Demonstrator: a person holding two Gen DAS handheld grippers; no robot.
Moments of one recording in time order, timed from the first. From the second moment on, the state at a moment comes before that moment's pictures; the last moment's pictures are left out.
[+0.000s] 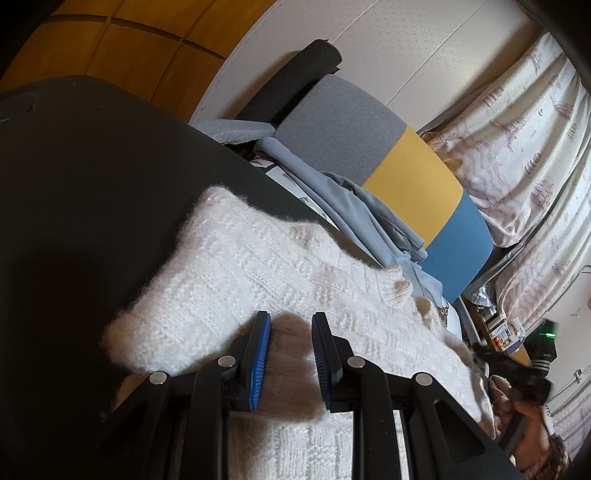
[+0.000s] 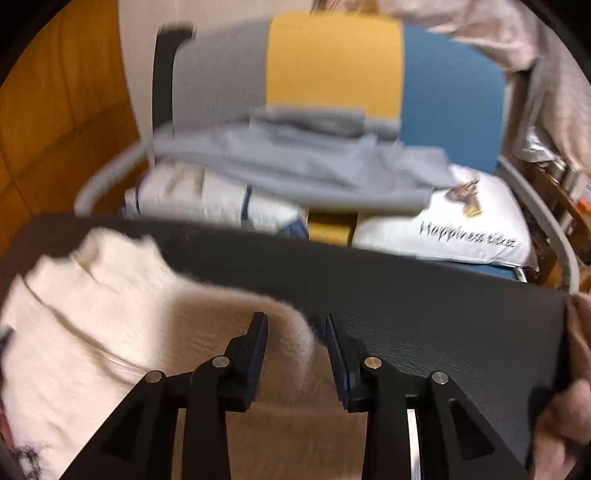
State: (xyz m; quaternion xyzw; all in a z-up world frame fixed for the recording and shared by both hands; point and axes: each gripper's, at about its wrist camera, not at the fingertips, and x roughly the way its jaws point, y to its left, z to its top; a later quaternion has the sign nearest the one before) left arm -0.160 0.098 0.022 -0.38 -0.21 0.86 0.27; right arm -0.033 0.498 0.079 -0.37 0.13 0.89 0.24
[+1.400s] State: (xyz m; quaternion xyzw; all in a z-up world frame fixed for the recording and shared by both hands) left arm -0.265 0.211 0.048 -0.39 0.19 0.88 0.21; right arm -0.025 0.395 0.056 -0.35 0.13 0.91 0.14
